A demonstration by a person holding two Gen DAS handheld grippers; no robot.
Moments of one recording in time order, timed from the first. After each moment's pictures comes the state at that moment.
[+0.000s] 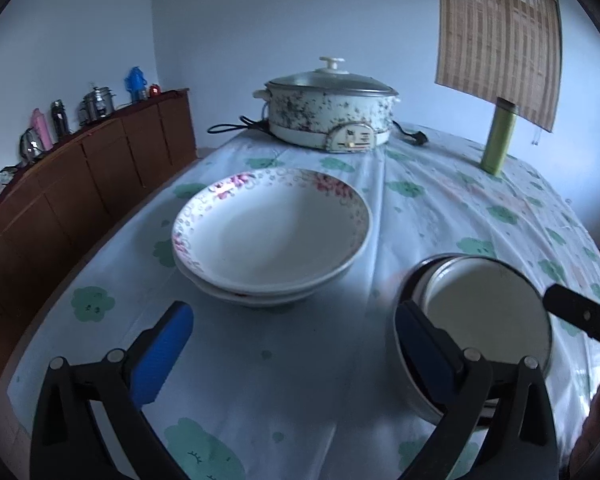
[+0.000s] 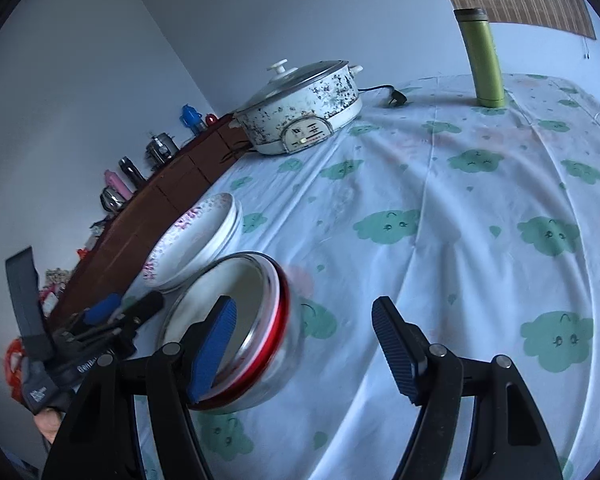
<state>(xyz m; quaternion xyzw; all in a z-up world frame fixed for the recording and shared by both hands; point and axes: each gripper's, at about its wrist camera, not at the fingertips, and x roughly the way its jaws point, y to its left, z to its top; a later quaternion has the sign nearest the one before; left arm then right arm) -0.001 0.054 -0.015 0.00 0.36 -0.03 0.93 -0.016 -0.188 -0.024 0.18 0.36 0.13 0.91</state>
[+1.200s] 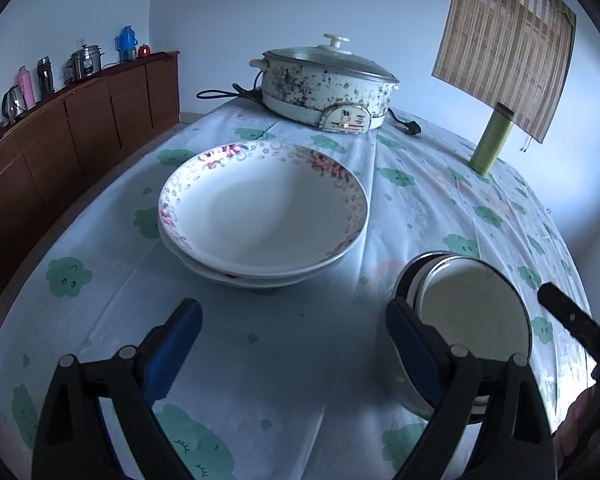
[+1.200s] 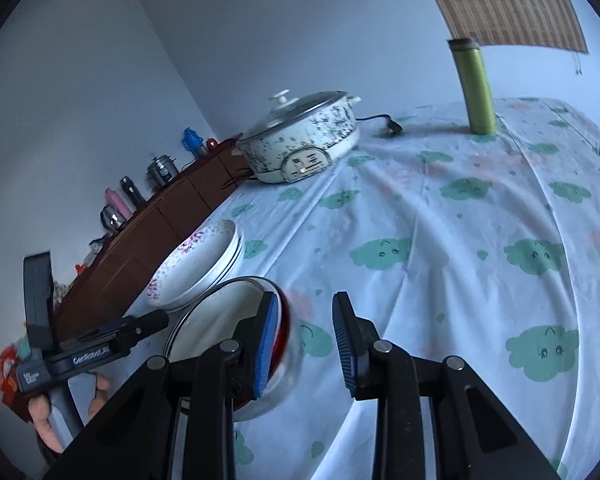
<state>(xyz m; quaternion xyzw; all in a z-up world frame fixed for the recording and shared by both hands) 0.009 0.068 -0.018 -0.05 0.41 -0.06 0.91 -0.030 -0.189 -0.013 0.16 0.31 0.13 0.93</state>
